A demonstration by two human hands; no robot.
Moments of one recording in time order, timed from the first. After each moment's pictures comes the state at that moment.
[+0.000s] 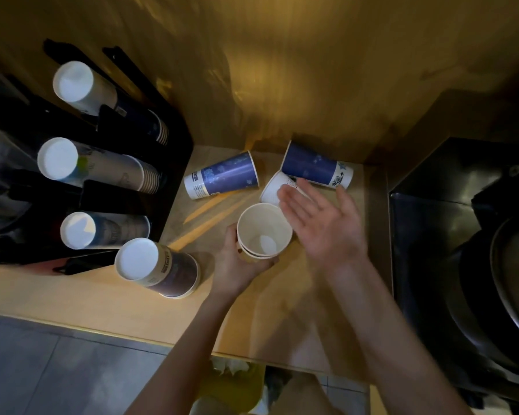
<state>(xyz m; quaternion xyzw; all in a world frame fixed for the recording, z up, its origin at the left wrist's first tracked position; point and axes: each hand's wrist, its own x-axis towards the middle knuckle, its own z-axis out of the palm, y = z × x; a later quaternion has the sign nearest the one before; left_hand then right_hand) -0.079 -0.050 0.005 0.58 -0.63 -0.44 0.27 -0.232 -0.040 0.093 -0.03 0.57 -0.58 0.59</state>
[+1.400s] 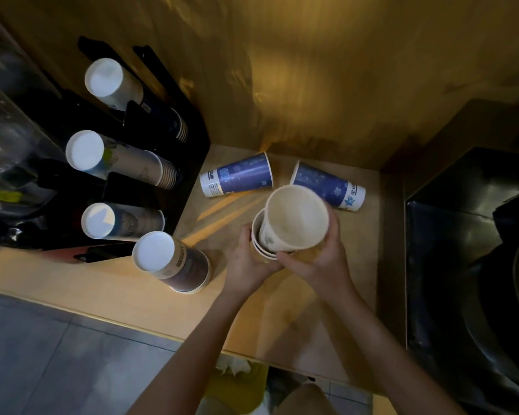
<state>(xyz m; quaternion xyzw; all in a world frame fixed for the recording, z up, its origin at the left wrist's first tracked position) -0.080 -0.048 0.004 0.58 -0.63 -0.43 0.28 -0.218 -0.007 0.040 -0.47 0.63 -0.48 0.38</state>
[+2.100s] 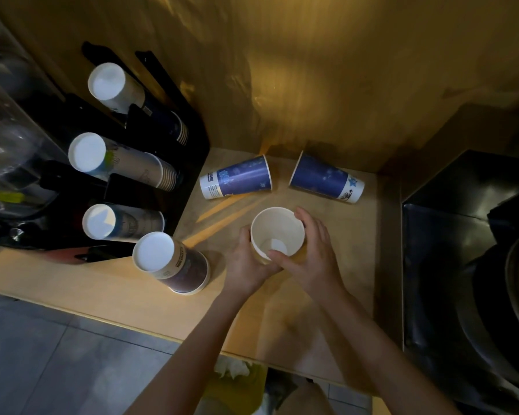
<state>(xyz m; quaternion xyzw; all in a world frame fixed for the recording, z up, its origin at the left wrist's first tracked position) -0.083 -0.046 0.004 0.60 -0.64 -0.41 0.26 -0.212 -0.015 0.038 -0.55 0.69 -0.36 0.30</state>
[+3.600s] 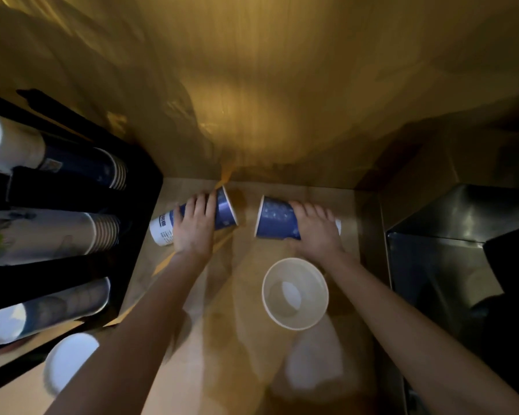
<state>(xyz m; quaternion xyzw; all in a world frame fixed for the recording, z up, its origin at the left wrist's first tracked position) -0.105 -0.214 -0.020 0.58 -0.81 -0.02 -0.02 -0.315 -0.142 -0.013 -0.64 0.75 -0.03 0.14</state>
